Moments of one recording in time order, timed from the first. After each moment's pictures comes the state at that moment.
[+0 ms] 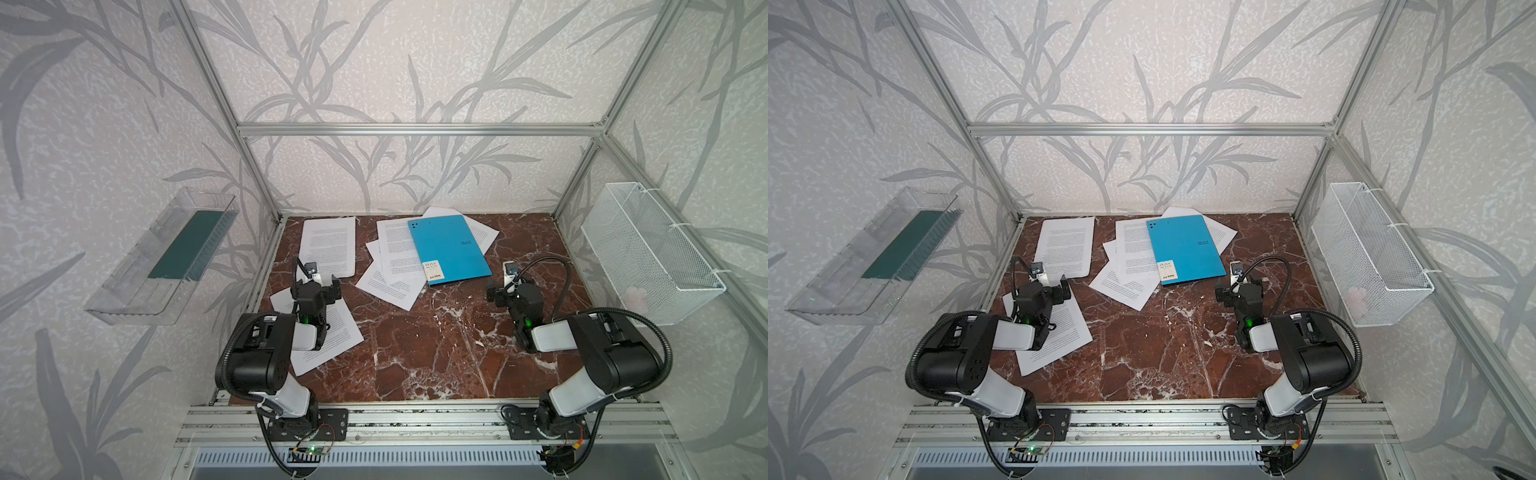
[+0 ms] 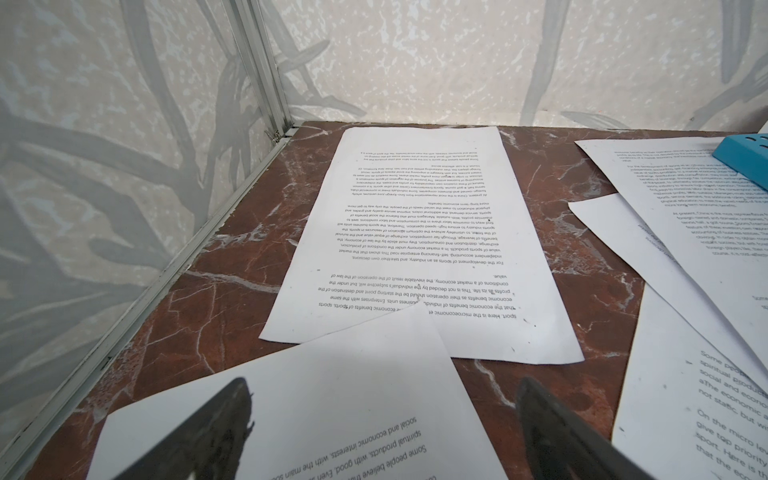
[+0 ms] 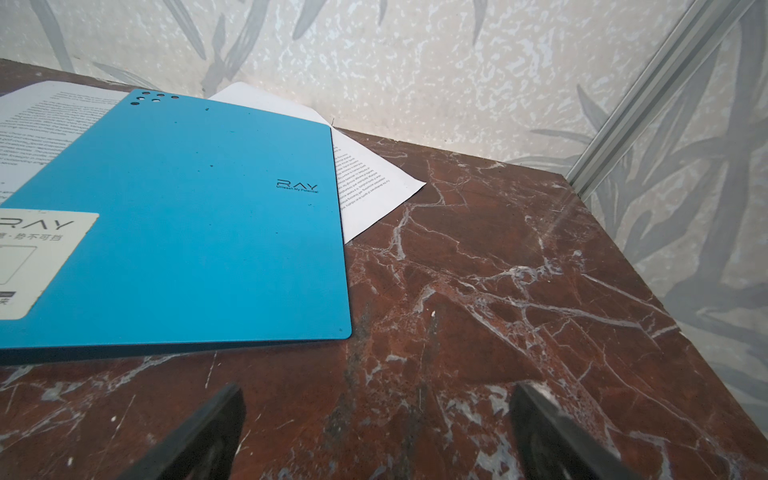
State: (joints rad) left arm -0.01 1.58 0.36 0.90 -0.25 -0.02; right arm 0.18 1.60 0.34 0.96 0.17 -0.12
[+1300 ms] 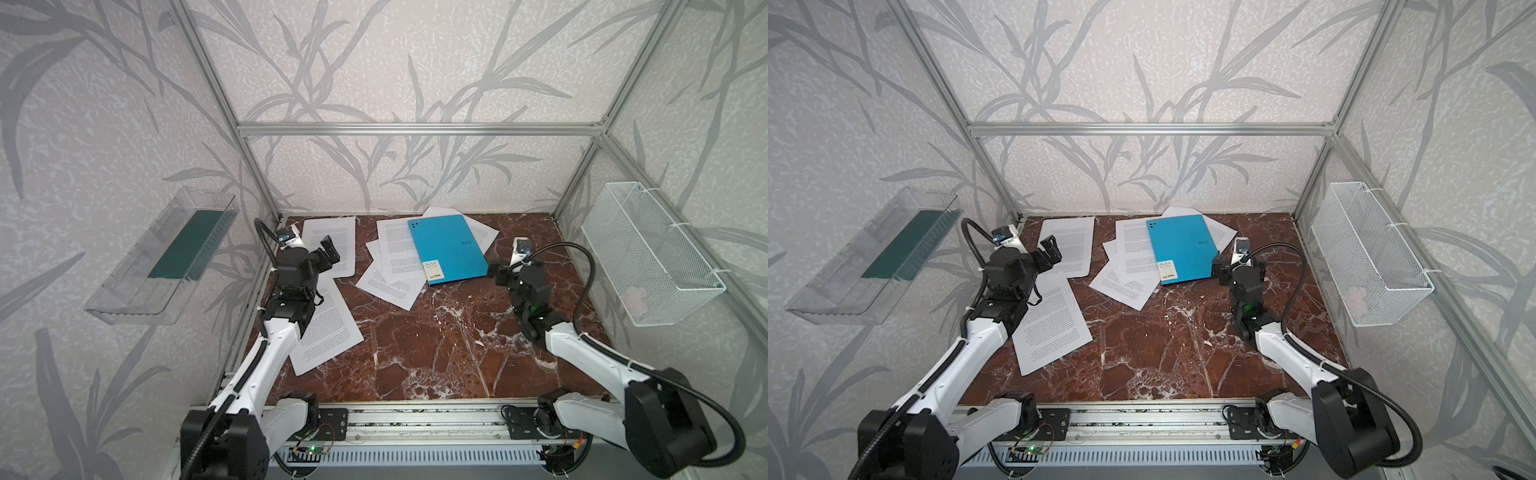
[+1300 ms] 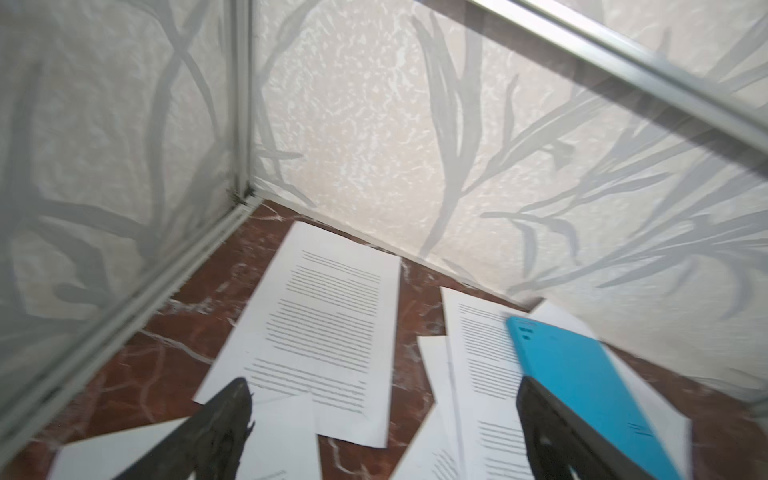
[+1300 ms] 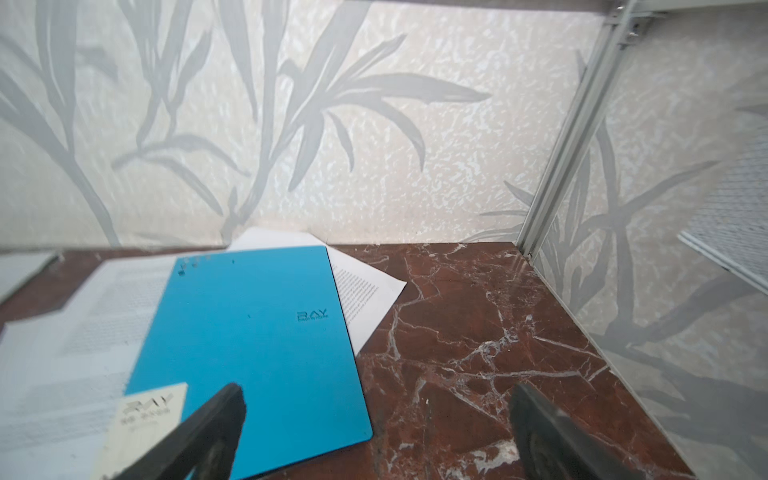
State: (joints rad) left arm -0.06 1.05 0.76 0.03 -0.12 -0.49; right arm 0.32 1.13 0.57 0.42 0.42 0.12
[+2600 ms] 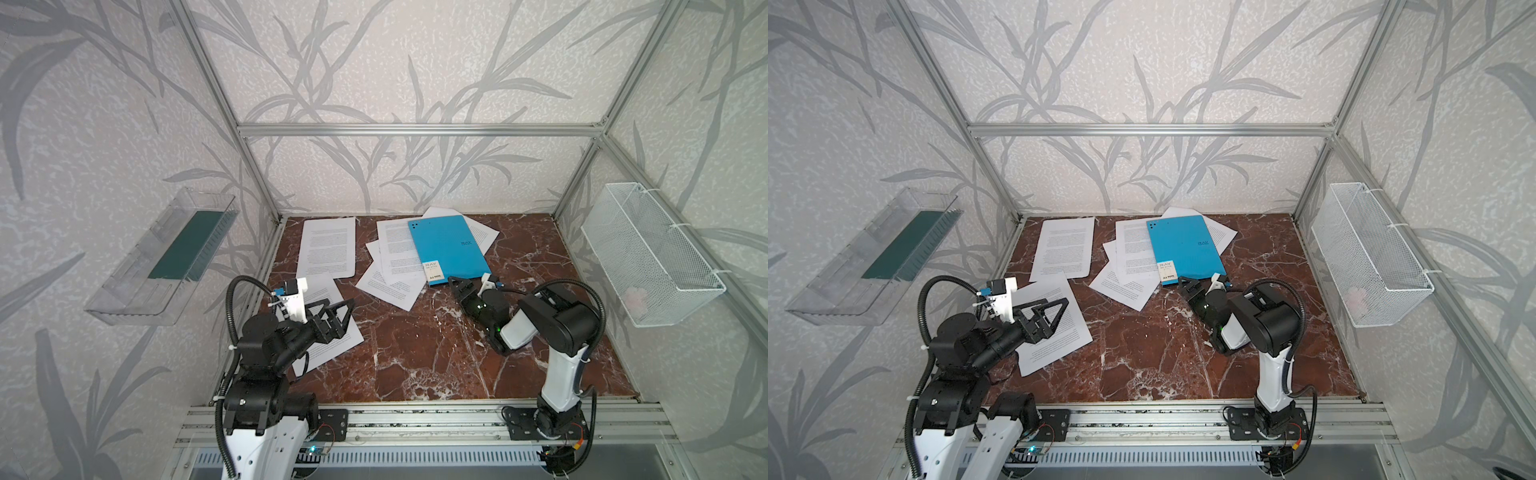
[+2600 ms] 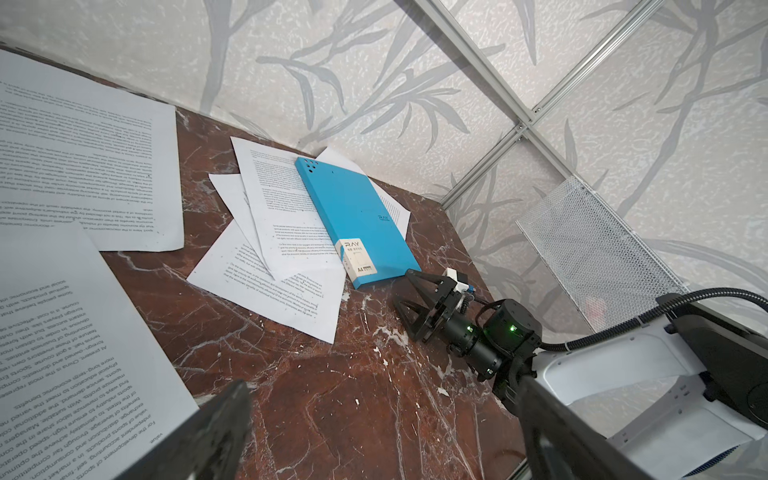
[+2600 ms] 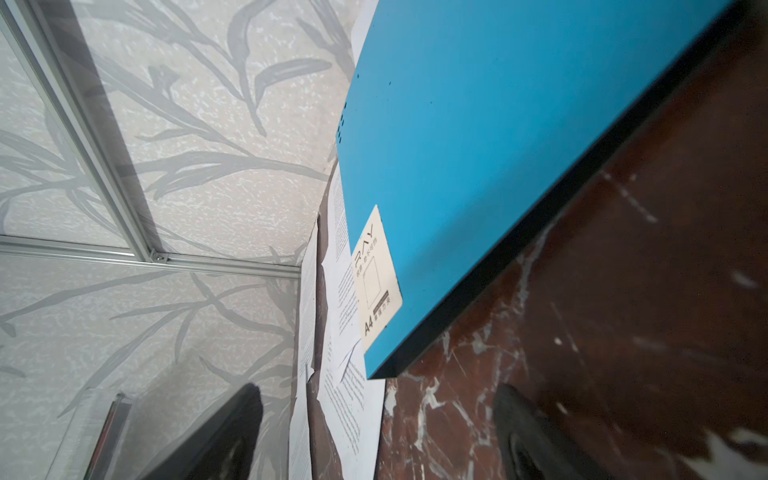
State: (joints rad) left arm -0.01 0.37 0.68 -0.56 0.55 -0.52; right arm 0.46 1.95 0.45 1.28 -0.06 1.28
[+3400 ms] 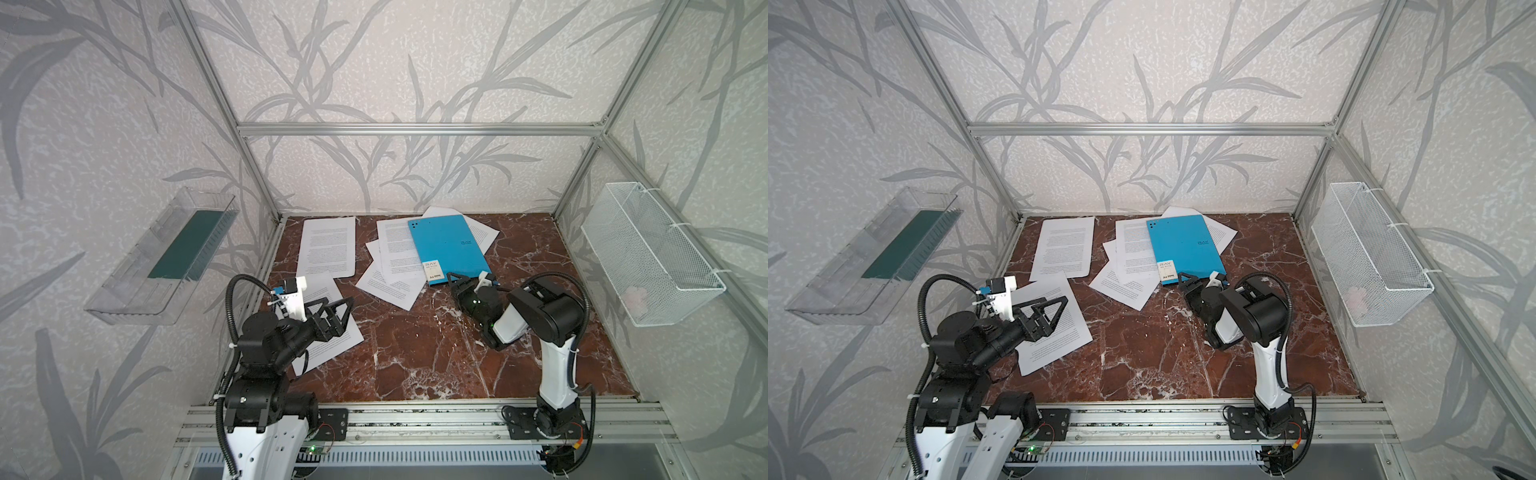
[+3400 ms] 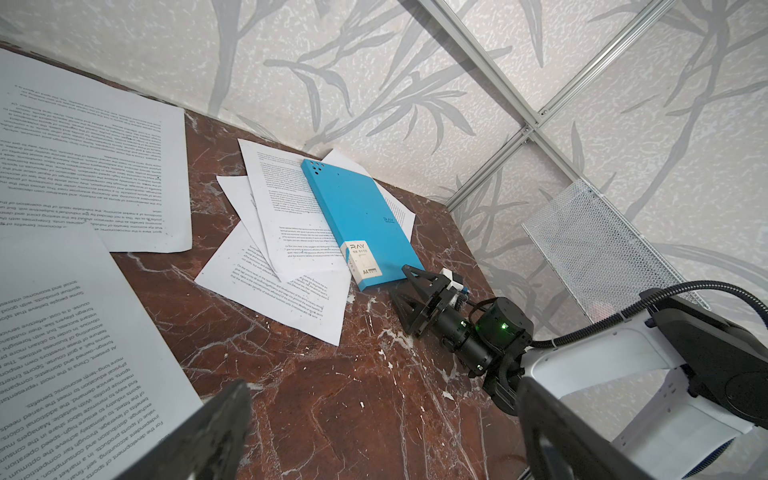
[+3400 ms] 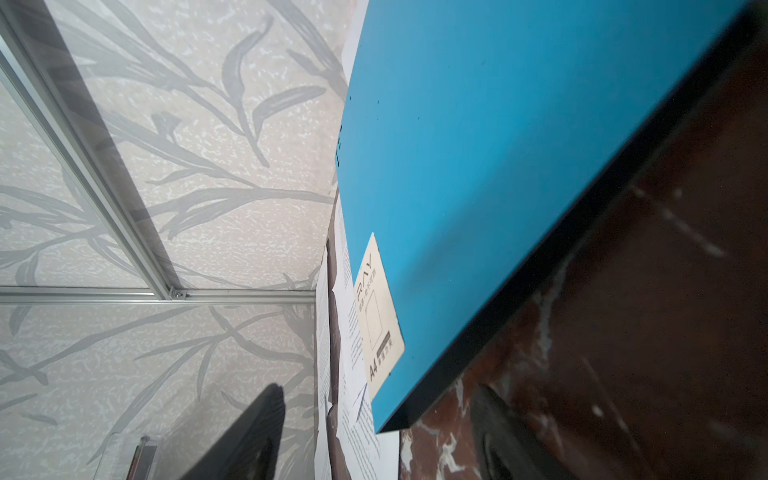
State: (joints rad) left arm 0.00 0.38 0.68 -0.56 0.55 -0.52; right arm 0.46 2.06 0.53 1.32 -0.01 1.39
